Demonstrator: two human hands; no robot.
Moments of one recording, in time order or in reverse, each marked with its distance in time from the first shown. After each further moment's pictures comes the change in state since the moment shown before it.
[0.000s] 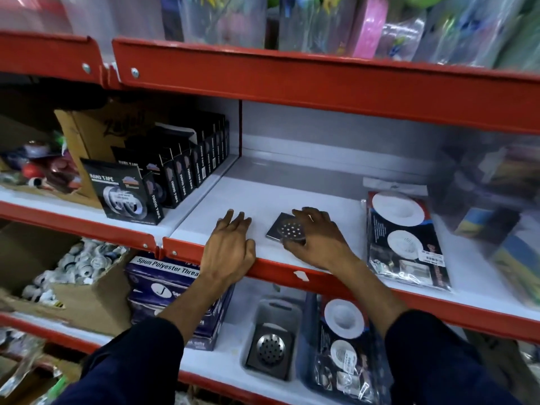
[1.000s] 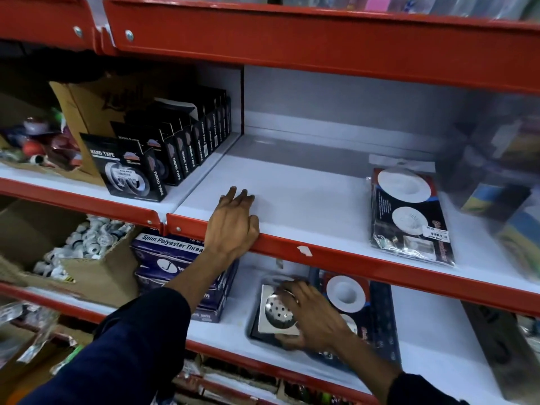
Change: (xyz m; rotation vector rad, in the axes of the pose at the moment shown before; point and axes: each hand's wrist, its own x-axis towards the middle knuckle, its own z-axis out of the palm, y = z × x) left_hand -0.002 0.003 -0.003 -0.031 -0.004 -0.018; right_hand -0.136 0.006 0.124 -0.073 -0.158 -0.421
